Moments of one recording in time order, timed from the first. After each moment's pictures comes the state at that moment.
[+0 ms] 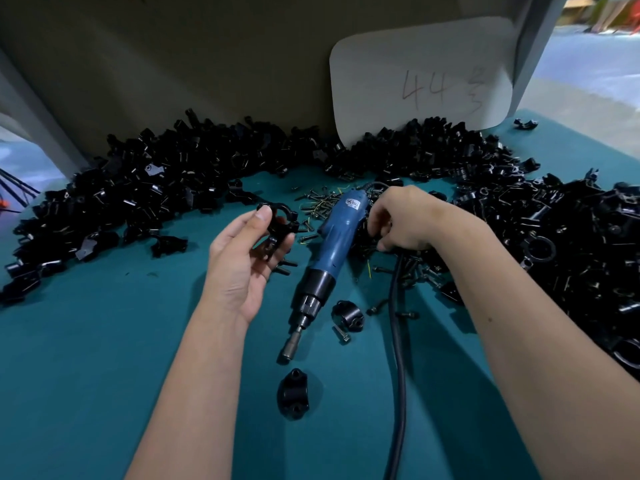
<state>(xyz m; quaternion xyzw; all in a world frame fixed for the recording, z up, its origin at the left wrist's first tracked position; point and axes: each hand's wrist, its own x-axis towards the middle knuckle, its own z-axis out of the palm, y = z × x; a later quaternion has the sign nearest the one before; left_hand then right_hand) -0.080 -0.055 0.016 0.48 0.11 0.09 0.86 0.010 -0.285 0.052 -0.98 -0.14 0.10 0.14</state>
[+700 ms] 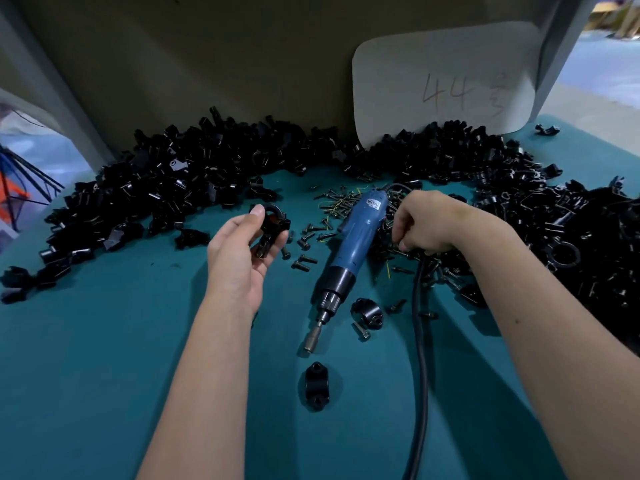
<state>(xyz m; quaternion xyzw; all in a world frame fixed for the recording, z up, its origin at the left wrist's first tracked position) -0.078 -0.032 0.014 0.48 0.19 0.14 0.85 0.006 -0.284 0.056 -0.98 -0.11 0.12 0.14</state>
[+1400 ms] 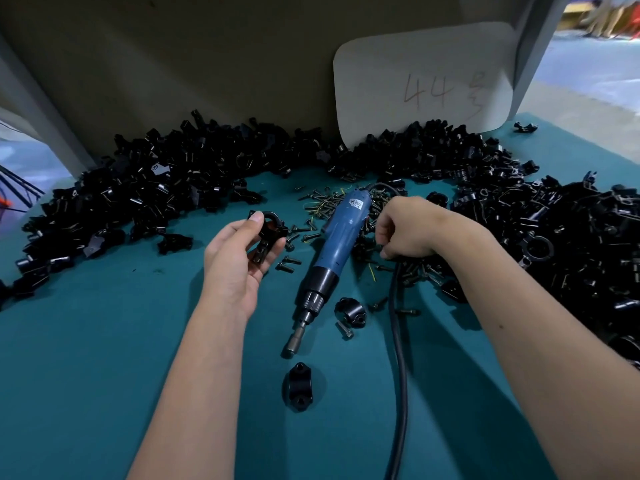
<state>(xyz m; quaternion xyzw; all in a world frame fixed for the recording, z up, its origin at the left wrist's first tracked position) -0.077 -0.044 0.010 0.50 0.19 0.11 0.84 -0.006 -0.283 0.056 -0.98 -0.11 0.13 0.11</state>
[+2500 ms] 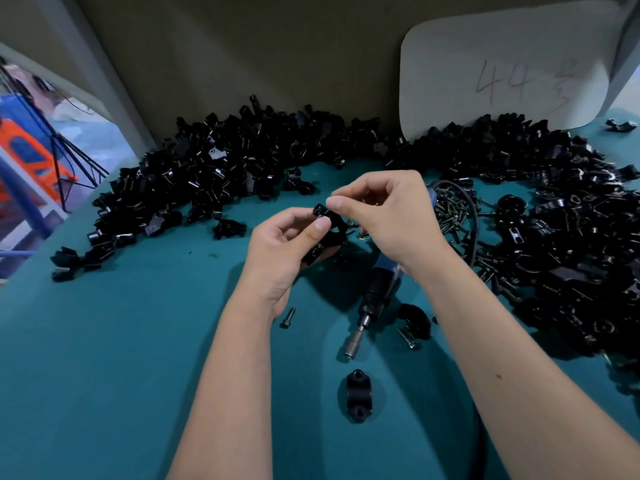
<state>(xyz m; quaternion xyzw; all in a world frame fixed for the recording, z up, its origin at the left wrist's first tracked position) -0.079 -0.017 0.003 0.60 0.04 0.10 0.79 -0.018 -0.178 0.029 -0.74 -0.22 -0.06 0.64</state>
